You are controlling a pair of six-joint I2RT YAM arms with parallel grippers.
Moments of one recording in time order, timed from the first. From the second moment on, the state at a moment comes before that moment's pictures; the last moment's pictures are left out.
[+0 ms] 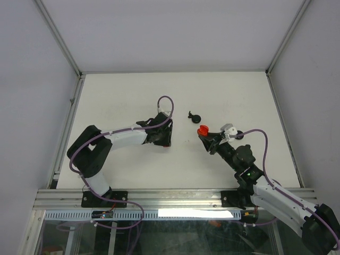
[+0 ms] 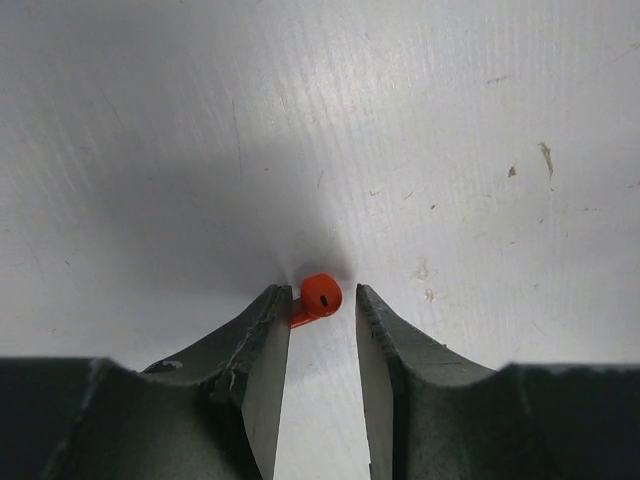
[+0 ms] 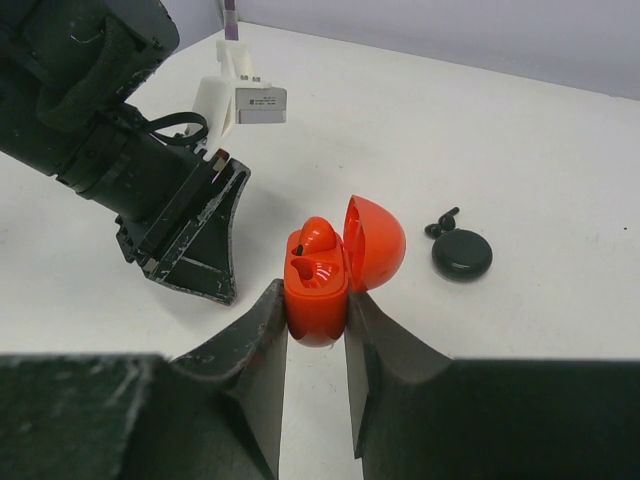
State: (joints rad) left arm -0.78 1.72 0.99 -0.27 -0.06 -0.58; right arm 0.68 0.60 0.12 0.52 -0.02 0.10
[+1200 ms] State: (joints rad) left arm -0.82 1.79 1.13 -0.45 -0.13 -0.53; right arm 0.68 0.63 0.12 0.55 -0.04 0.11
